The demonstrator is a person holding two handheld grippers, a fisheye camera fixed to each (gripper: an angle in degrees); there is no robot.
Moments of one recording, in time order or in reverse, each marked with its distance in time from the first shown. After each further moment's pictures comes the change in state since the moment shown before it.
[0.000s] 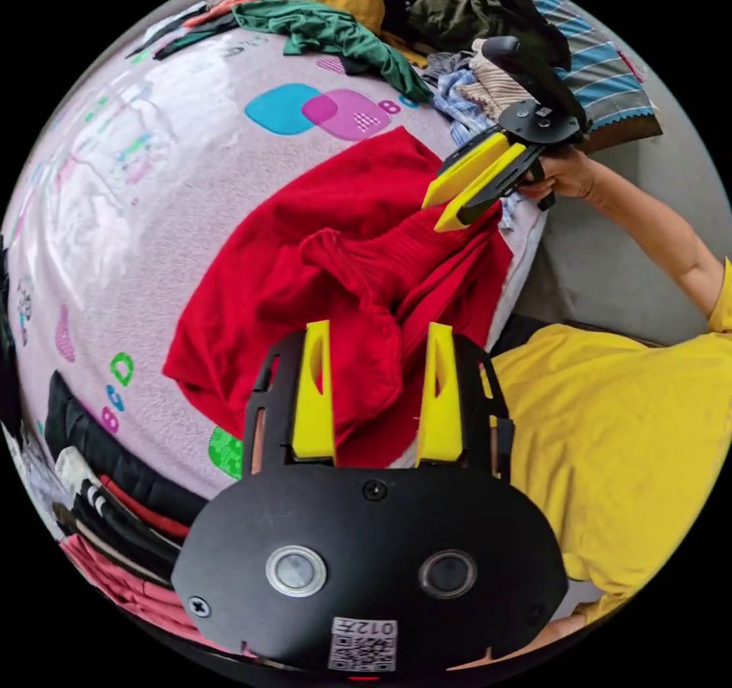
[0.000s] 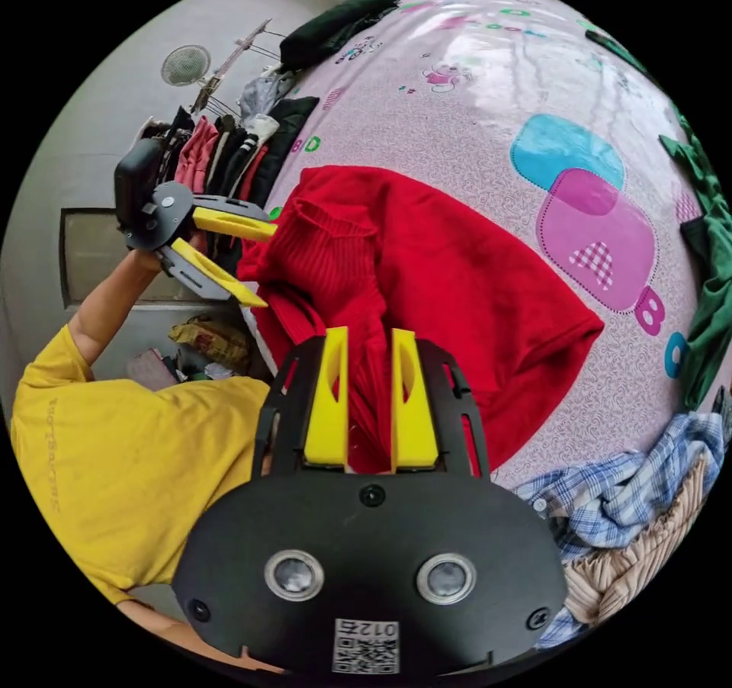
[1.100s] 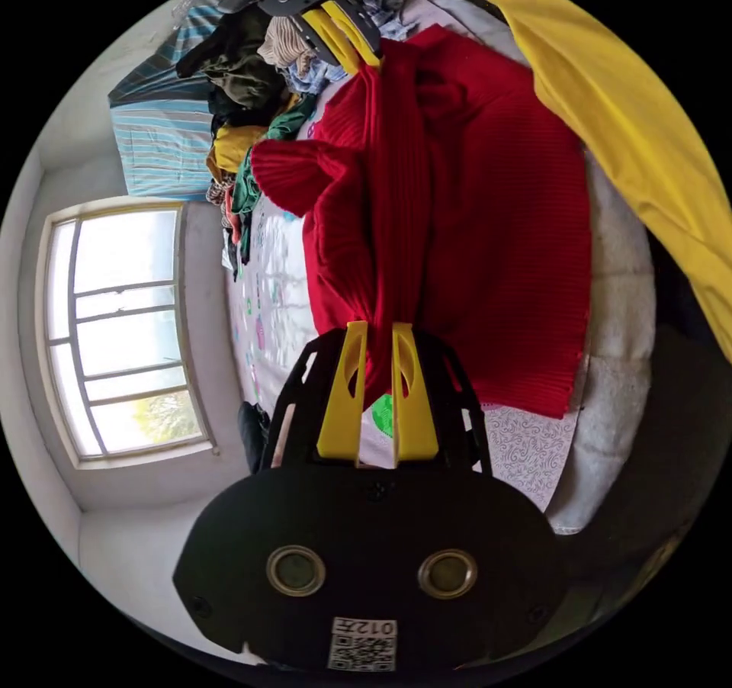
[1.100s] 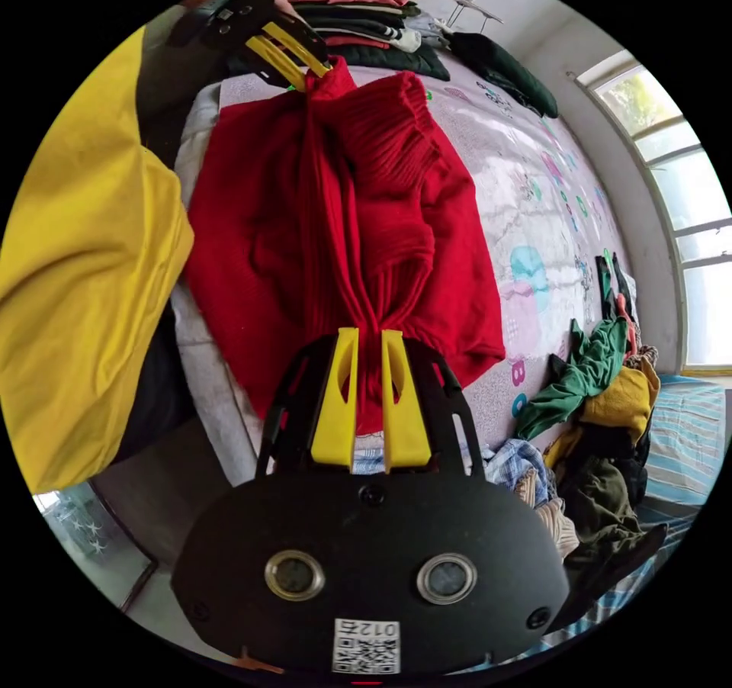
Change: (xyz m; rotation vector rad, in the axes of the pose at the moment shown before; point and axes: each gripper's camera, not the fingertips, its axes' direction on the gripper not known) left arm 0.113 0.030 0.057 0.134 -1.147 0.679; right arm -0.124 0.031 0.108 -0.067 0.813 -0.635
